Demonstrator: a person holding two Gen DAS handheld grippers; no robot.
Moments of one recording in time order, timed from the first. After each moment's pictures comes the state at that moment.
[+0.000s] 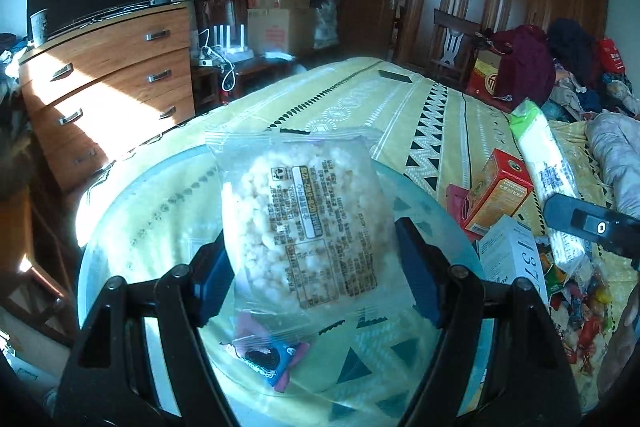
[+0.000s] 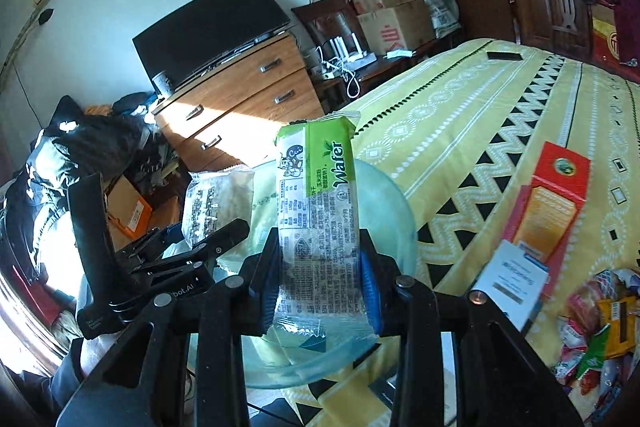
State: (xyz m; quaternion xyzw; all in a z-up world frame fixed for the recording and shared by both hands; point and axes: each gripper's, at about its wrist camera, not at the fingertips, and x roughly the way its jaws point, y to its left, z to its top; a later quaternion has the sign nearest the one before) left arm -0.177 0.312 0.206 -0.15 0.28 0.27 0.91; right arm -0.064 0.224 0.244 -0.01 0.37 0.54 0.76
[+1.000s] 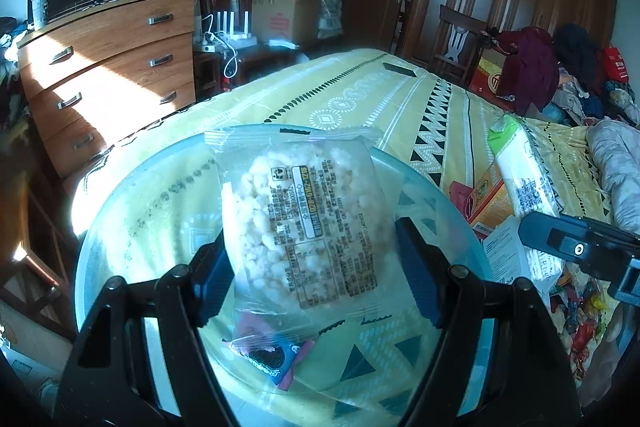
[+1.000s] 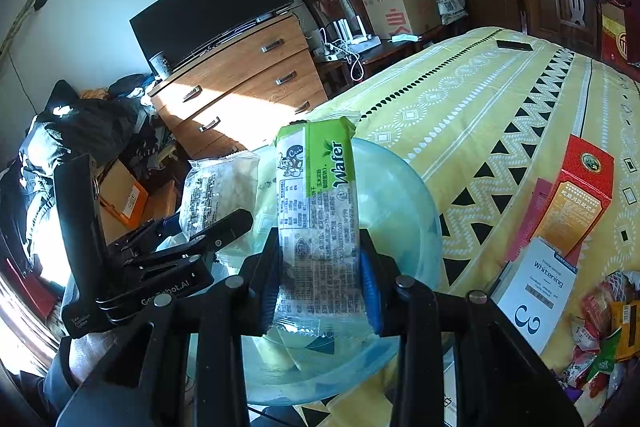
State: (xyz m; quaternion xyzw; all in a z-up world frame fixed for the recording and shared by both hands) left arm -0.185 0.335 0.202 -0.17 0.29 0.26 0.90; right arm -0.067 0.254 0.232 -0.03 0.39 0.54 0.75
